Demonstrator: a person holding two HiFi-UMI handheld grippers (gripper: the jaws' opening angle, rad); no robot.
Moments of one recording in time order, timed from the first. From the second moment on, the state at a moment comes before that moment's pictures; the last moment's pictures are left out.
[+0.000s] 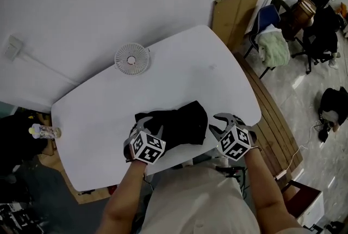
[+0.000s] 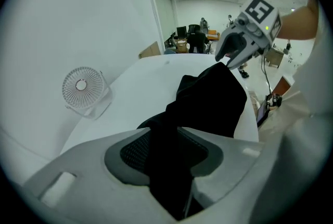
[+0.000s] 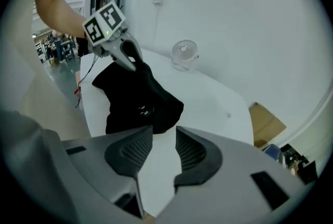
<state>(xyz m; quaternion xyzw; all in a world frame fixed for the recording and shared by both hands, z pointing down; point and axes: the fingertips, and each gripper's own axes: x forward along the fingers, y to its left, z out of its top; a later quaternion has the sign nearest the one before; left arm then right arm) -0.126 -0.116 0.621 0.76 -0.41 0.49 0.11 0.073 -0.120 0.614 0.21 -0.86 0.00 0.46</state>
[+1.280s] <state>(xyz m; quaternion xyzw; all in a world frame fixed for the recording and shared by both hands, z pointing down) -0.179 -0.110 0.612 0.75 -0.47 0.41 0.22 -0.018 -0.110 0.681 0.05 -0.83 -0.05 0.55</state>
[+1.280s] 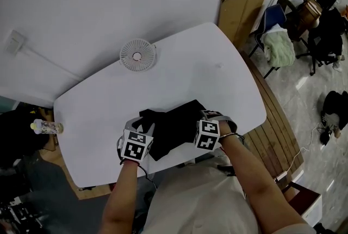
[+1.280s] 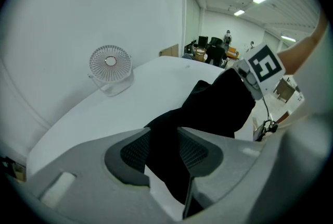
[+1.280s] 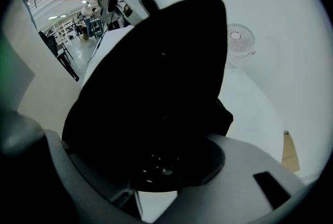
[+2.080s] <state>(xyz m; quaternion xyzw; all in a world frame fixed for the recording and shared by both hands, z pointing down) -0.190 -0.028 0.655 0.78 -0.34 0.40 0.35 -0.017 -0.109 0.679 0.04 -0.83 -0.07 0.55</state>
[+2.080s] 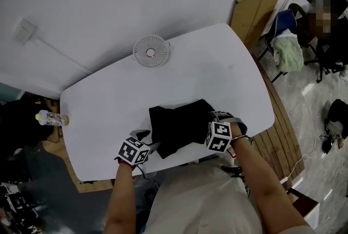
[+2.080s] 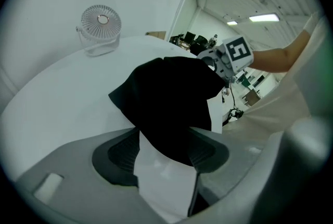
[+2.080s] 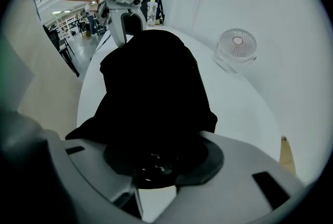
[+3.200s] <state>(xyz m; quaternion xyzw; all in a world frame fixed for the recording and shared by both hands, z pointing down) -0.231 -0.044 0.638 0.68 -0.45 0.38 0.43 -0.006 -0.103 0.664 0.06 -0.87 -0.05 0.49</state>
